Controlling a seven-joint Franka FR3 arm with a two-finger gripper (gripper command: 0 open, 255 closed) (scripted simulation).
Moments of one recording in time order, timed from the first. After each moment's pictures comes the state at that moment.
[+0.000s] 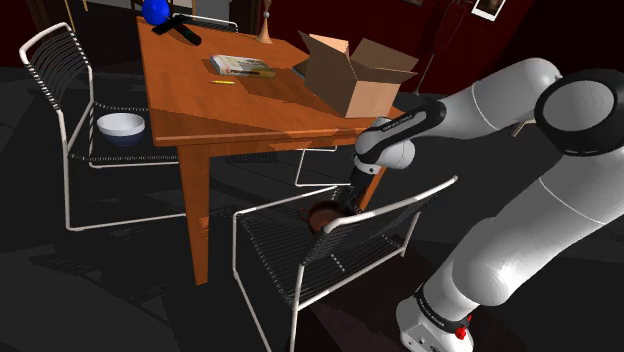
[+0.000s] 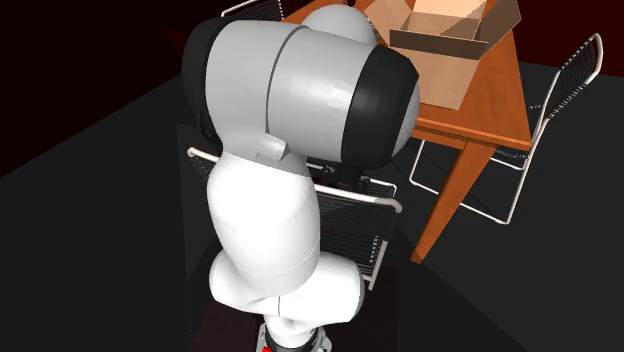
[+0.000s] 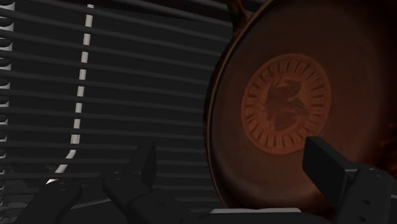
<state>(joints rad) 0.09 -0.11 -0.27 -2.63 0.28 2.38 -0.51</state>
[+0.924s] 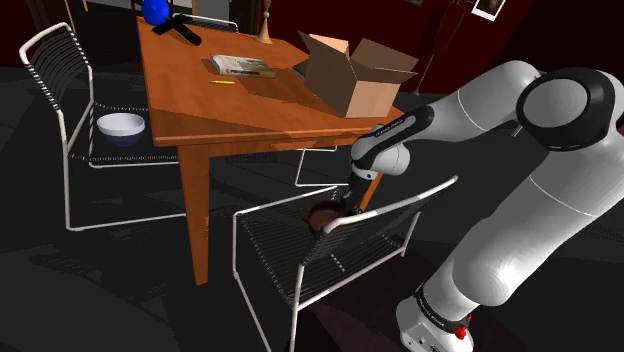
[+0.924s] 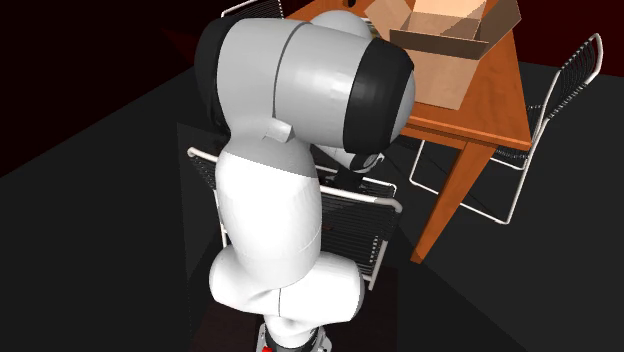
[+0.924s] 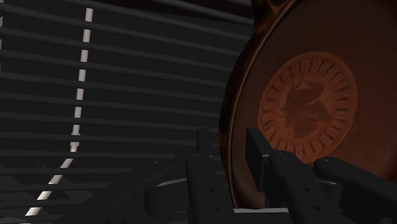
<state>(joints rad) 0.10 -0.04 -0.28 -2.64 0.33 2.45 -0.57</state>
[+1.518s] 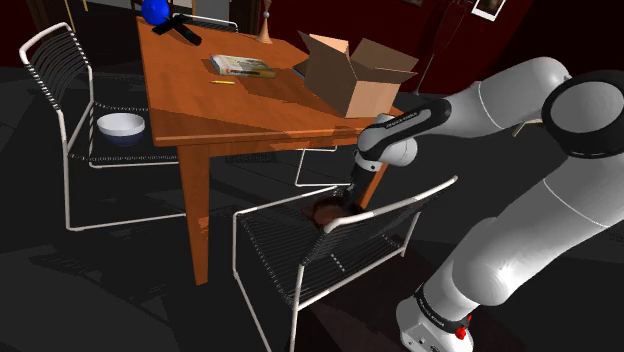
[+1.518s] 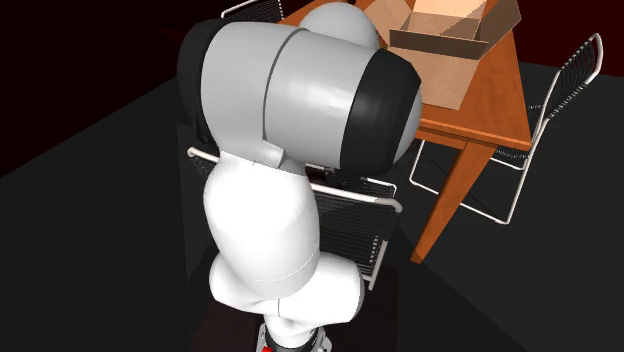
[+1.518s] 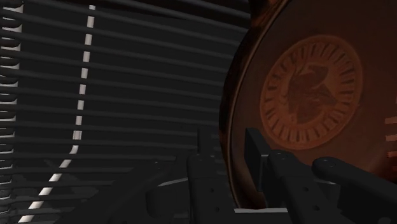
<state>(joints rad) 0.09 -0.14 -0.28 -2.63 0.25 2.35 -0.50</state>
